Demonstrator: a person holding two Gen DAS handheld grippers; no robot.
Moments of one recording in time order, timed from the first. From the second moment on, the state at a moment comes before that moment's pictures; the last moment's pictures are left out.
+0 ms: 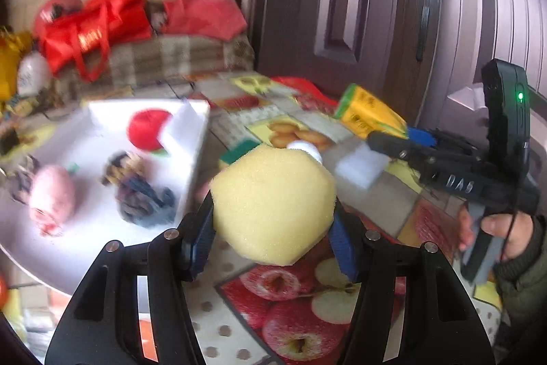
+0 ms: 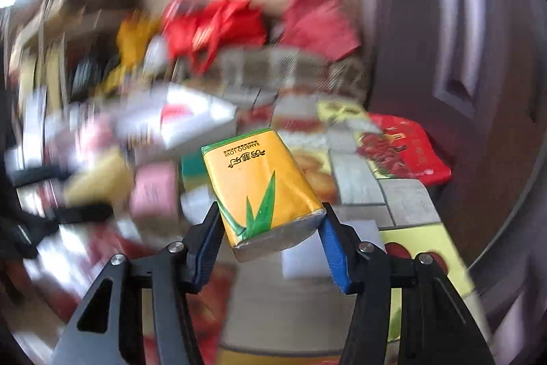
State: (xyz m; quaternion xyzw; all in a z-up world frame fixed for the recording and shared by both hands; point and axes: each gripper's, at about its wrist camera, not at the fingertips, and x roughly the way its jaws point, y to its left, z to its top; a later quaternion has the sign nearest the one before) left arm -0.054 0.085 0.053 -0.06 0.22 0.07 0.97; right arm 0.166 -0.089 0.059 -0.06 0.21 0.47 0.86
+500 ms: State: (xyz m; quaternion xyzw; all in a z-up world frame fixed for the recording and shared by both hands) left arm -0.081 0.112 0.059 -0.03 0.17 0.16 0.97; right arm 0.141 -0.079 0.066 0.00 0.18 0.43 0.88
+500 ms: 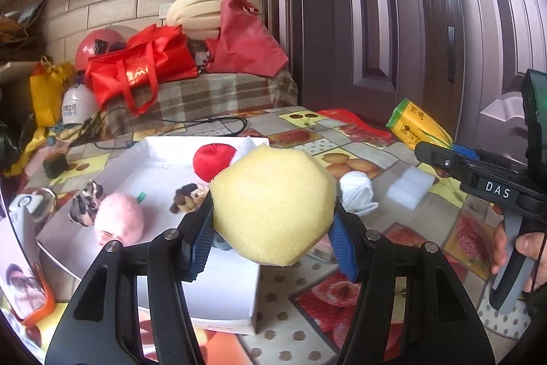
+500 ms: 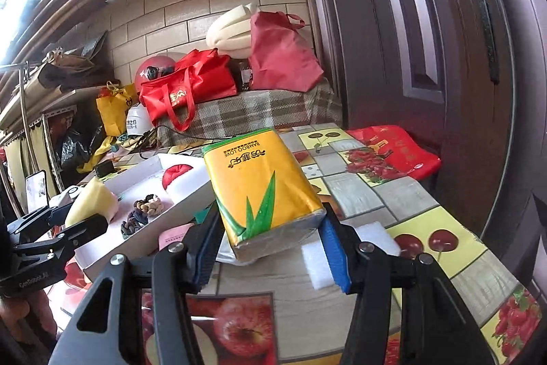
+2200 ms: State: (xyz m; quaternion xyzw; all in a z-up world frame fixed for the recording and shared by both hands) left arm -0.073 0.282 0.043 -0.15 0.21 0.30 0.92; right arm 0.113 0.128 0.042 -0.13 0.30 0.53 0.78
